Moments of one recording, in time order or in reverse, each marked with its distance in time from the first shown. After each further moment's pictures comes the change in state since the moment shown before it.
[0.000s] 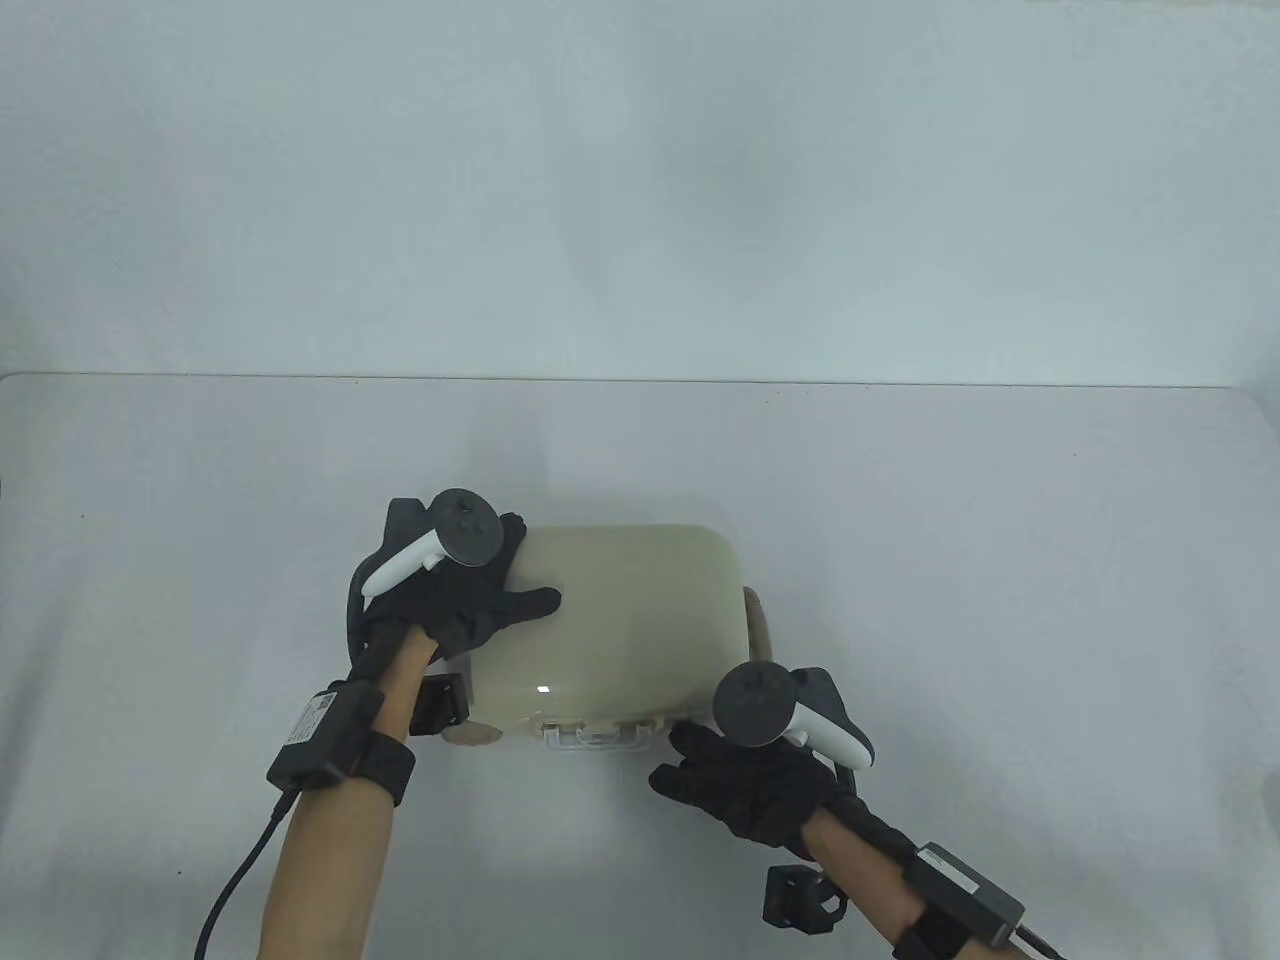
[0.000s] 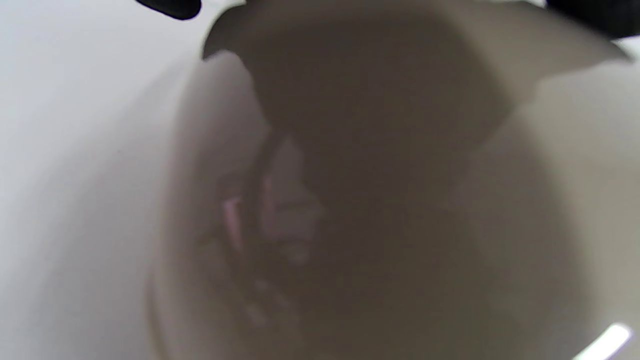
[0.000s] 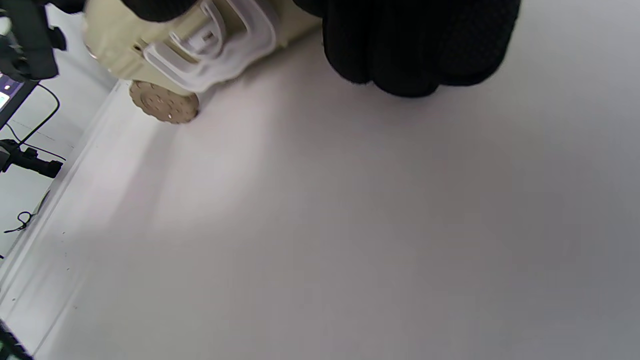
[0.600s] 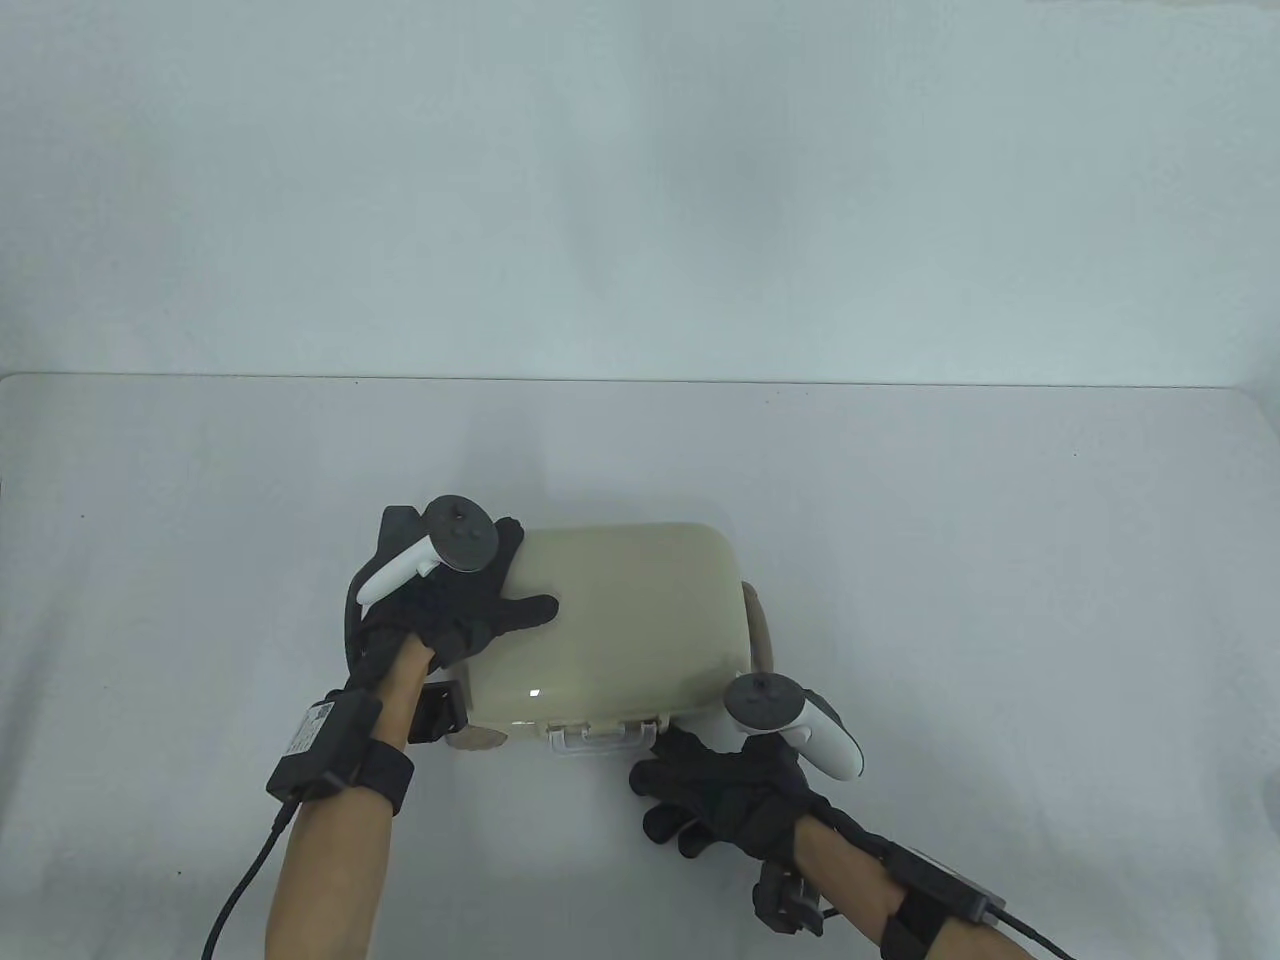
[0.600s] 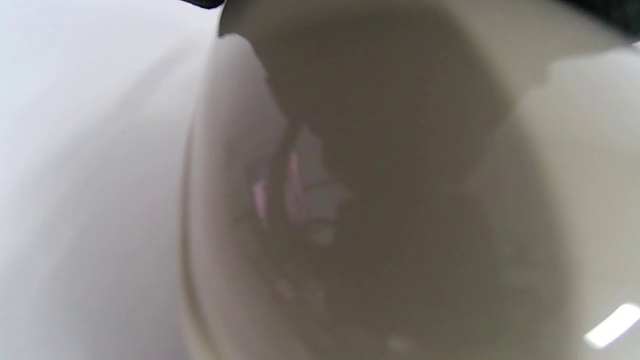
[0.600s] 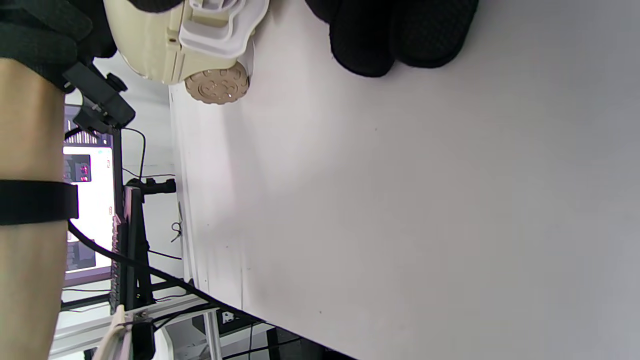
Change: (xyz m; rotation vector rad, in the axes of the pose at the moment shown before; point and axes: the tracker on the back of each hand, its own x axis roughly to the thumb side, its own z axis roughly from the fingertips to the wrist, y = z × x) left_hand -0.003 -0.005 0.003 -0.011 -0.002 0.024; right_hand -0.025 0.020 -0.022 0.265 -0.115 -0.474
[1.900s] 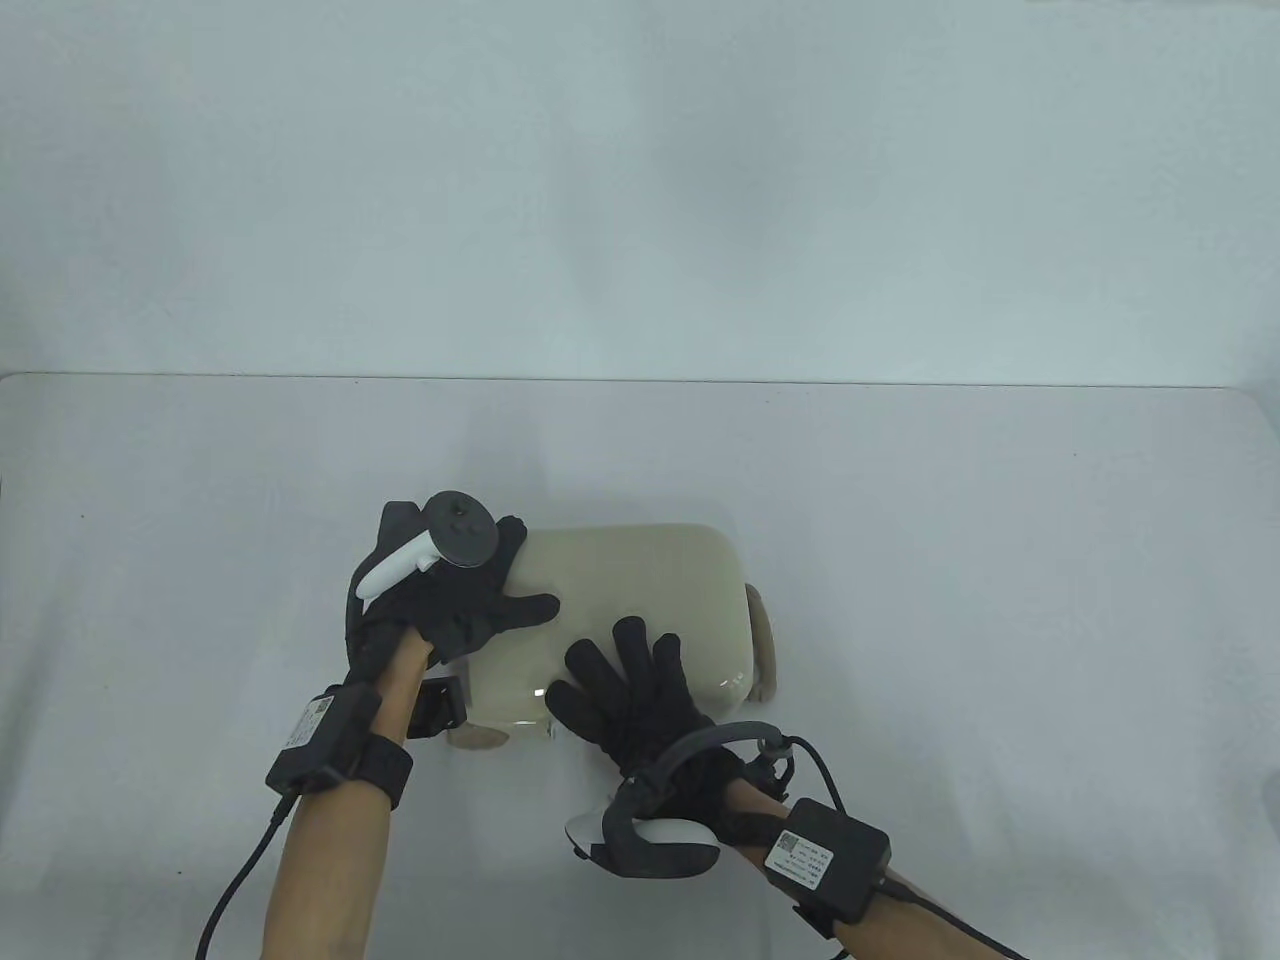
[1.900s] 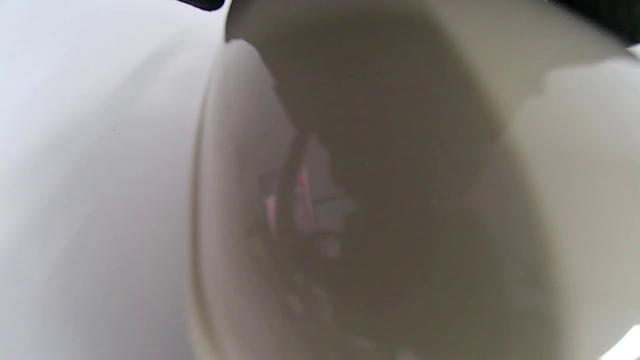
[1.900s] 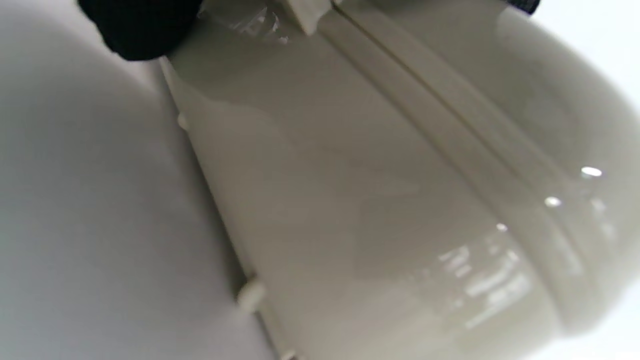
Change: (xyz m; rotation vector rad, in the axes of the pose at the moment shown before) left_hand 0.000 0.002 -0.004 -0.017 -0.021 0.006; right_hand 0.068 0.072 -0.041 -1.000 -0.081 2.154
